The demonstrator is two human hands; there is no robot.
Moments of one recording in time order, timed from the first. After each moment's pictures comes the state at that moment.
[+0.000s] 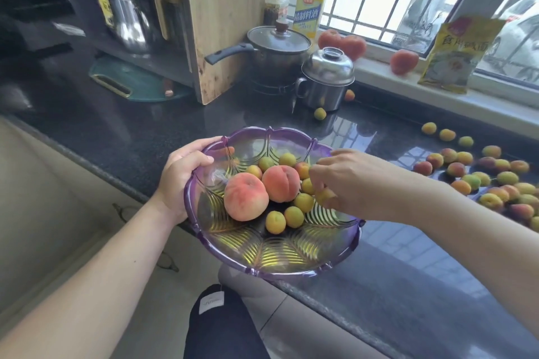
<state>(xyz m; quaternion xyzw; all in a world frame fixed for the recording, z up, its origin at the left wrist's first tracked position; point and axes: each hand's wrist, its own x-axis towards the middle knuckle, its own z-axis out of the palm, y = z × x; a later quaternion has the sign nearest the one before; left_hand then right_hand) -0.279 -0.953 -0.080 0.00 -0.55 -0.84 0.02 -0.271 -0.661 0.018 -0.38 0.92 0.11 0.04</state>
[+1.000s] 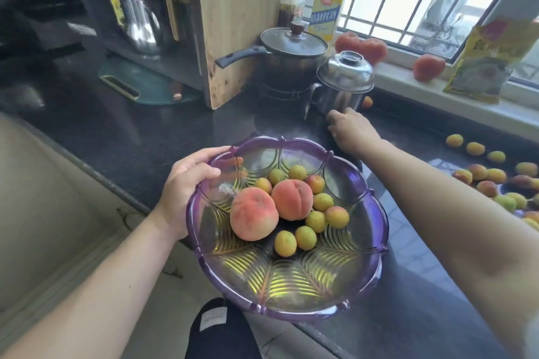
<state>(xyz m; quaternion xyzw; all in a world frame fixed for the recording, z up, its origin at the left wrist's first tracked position) -0.283 -0.957 -0.087 0.01 -0.55 -0.84 0.03 -0.477 -0.645 -0.064 -0.10 0.99 -0.03 -0.03</state>
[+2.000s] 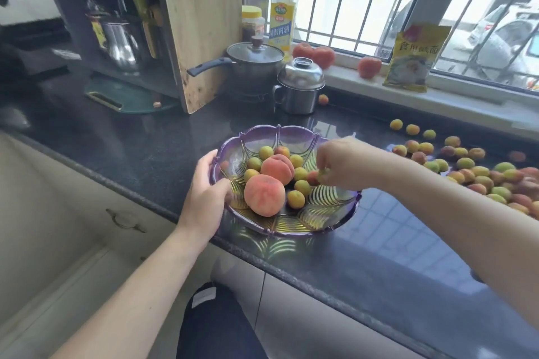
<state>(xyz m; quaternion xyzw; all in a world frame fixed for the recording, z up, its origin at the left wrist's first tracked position) -0.204 -0.875 -0.066 0.06 -0.73 -0.68 0.05 -0.262 -0.630 0.029 -0.13 0.98 0.07 0.09</state>
